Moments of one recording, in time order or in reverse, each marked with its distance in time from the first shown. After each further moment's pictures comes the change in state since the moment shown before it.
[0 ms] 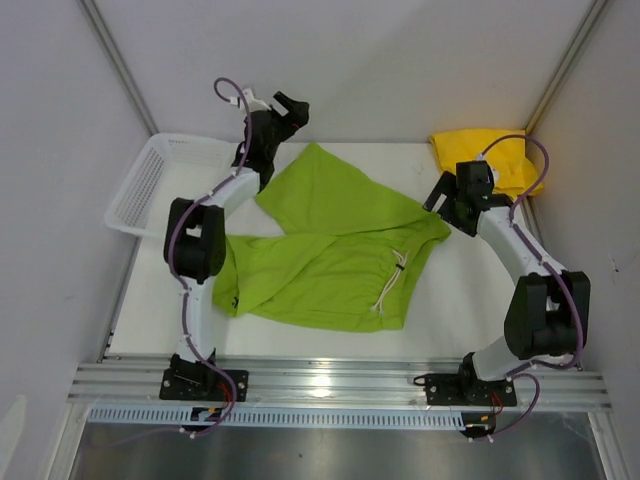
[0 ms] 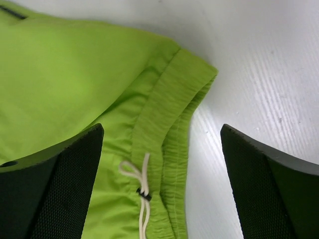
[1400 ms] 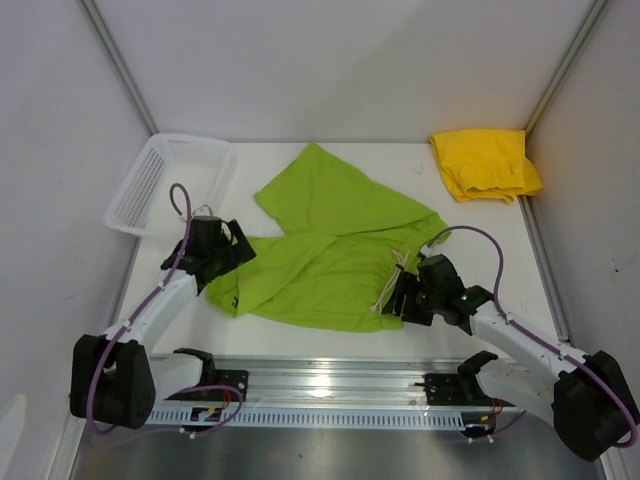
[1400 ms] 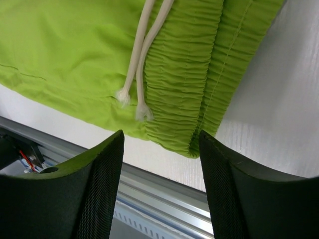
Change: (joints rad) left arm 0.113 -1.103 -1.100 -0.871 0.003 0.158; right arm 0.450 -0.577 -0.726 0.086 -0.324 0.192
